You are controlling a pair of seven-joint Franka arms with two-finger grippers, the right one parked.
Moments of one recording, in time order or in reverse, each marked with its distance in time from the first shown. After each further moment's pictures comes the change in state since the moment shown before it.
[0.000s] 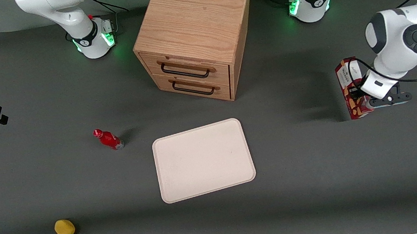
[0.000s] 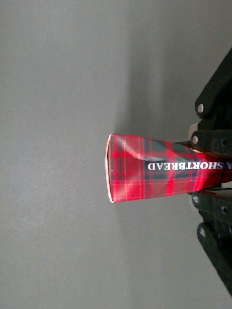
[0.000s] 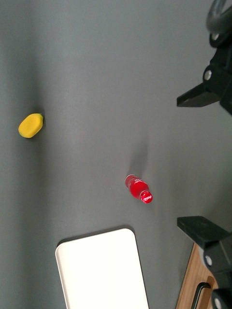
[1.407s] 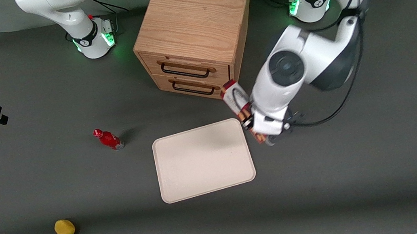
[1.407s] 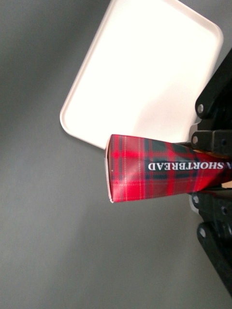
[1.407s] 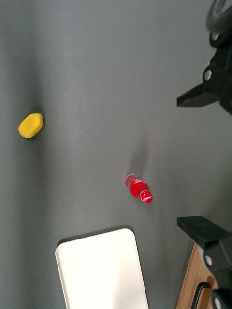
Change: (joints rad) arm -0.293 0.569 -0.375 1.000 0.089 -0.415 -1.159
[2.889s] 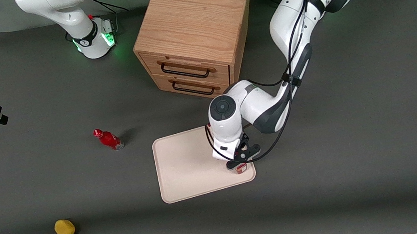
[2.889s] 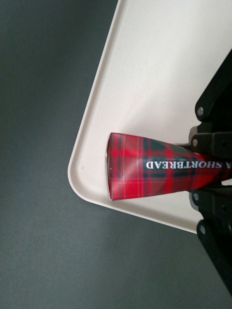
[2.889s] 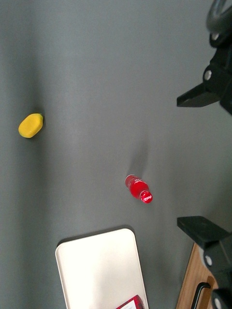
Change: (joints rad) arm -0.117 0.345 0.004 0.160 0.328 0.231 -0.093
